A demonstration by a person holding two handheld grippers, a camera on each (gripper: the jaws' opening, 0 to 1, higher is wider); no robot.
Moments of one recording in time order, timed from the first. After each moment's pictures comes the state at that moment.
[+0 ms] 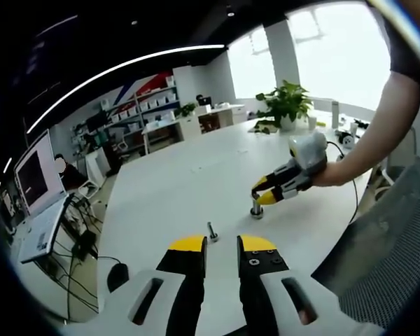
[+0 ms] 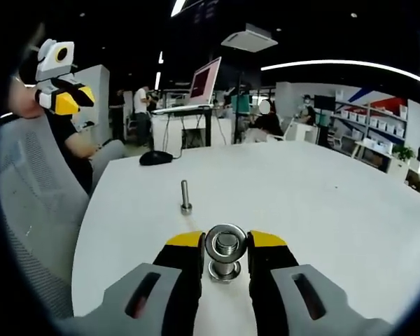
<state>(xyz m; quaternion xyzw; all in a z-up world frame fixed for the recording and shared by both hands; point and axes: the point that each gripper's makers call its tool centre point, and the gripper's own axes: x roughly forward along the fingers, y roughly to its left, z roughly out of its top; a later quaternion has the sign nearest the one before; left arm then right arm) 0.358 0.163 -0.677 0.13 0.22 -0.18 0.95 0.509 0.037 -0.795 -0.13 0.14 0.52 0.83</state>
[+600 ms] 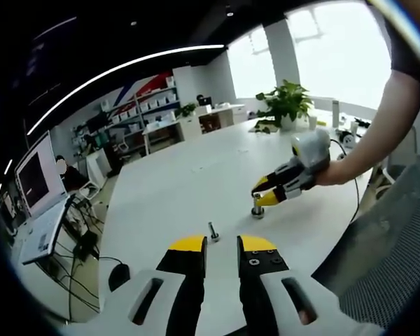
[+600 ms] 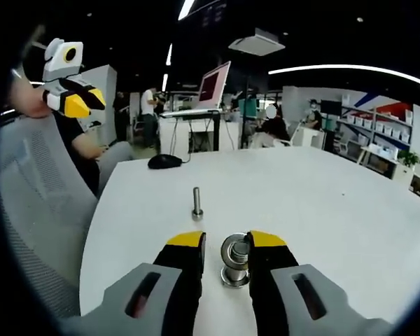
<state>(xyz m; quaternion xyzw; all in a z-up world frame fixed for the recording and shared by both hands) 0.357 0.165 -0.676 0.13 0.22 -0.18 0.95 0.502 0.049 -0.788 -0.11 0.14 0.54 0.83</state>
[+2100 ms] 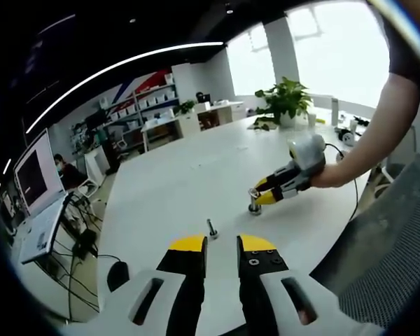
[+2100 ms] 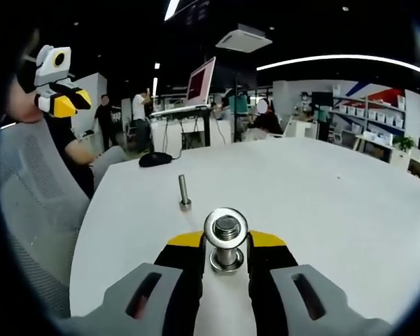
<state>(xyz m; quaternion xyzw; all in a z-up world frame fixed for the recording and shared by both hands) 0.358 0.165 -0.680 0.13 0.23 -0.18 0.95 0.512 0.033 -0.812 -0.08 0.15 0.52 0.84</state>
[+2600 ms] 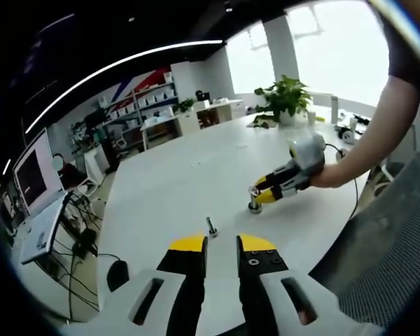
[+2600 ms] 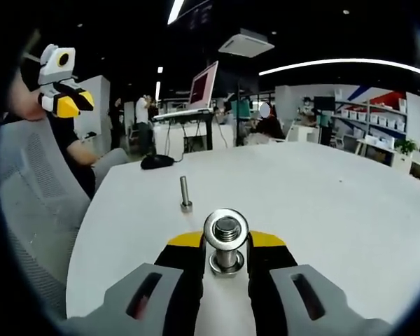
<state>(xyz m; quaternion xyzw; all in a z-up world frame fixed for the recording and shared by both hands) 0.357 0.165 -0.683 0.13 0.23 -0.18 0.95 0.510 0.034 -0.812 -0.09 0.14 0.53 0.83</state>
